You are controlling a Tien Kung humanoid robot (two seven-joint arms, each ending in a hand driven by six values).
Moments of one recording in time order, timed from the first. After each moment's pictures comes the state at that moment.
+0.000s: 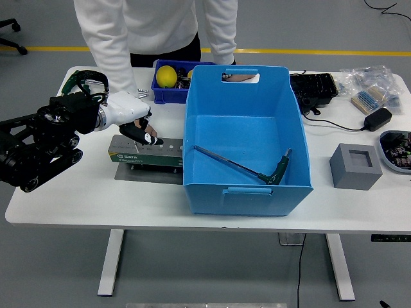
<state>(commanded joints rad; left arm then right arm) -1.02 0.41 -0.26 -0.91 1.90 -0.09 0.00 0.16 -0.21 0.15 0.20 0.05 -0.11 0.00</state>
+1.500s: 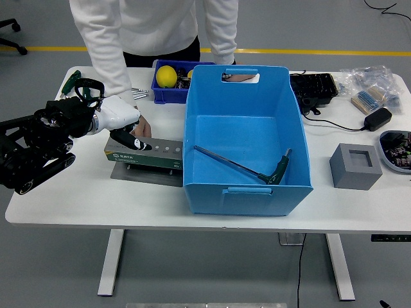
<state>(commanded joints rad) -1.02 0.41 -0.21 -0.85 1.96 -0.07 -0.03 0.17 -0.21 0.14 0.19 0.06 -0.11 0.01</state>
